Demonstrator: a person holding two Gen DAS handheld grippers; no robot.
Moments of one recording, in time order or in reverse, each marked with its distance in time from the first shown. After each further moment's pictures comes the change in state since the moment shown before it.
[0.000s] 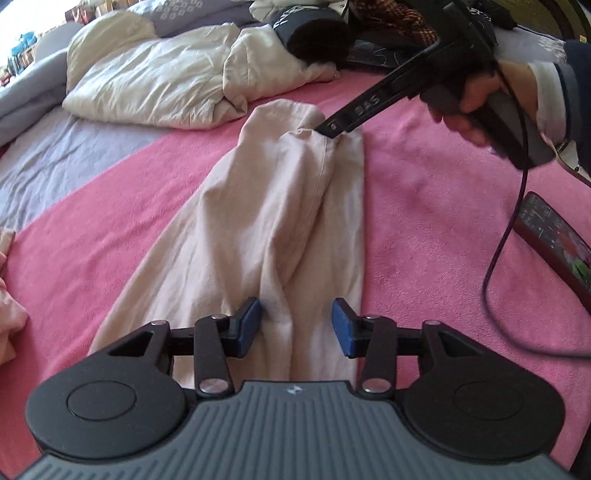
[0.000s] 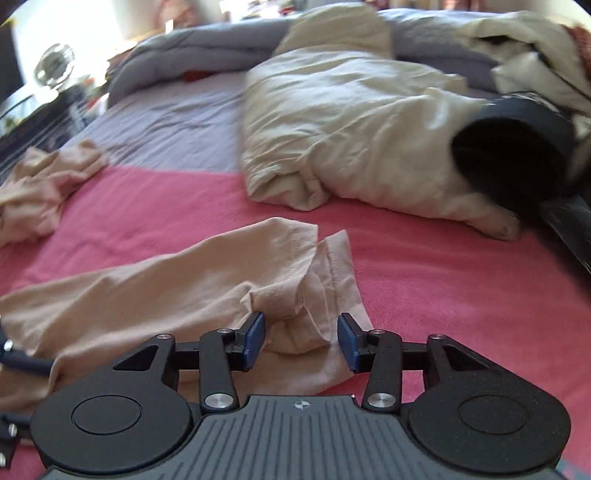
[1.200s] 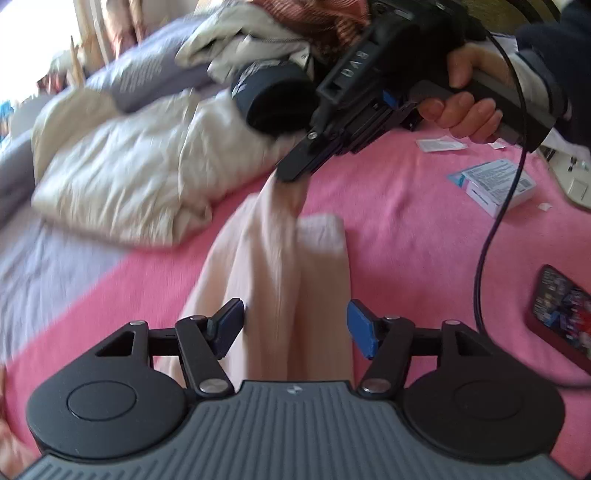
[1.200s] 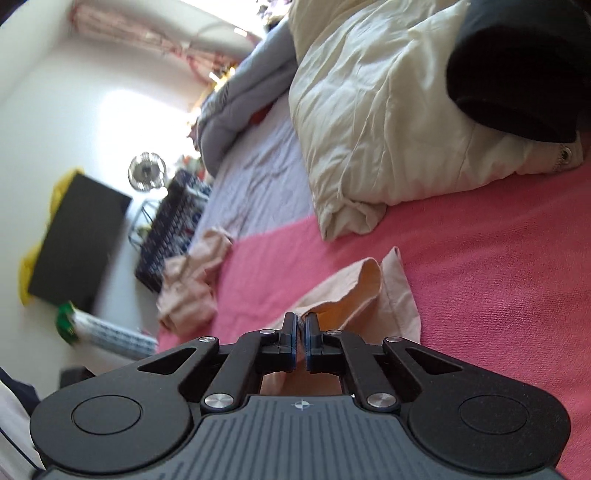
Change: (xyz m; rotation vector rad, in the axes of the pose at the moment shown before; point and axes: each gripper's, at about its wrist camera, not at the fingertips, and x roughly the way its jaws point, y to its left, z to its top) left arm 0.041 -0.040 0.090 0.205 -0.169 0.064; right arm -0.024 -0.117 0.022 0.510 0.055 0.659
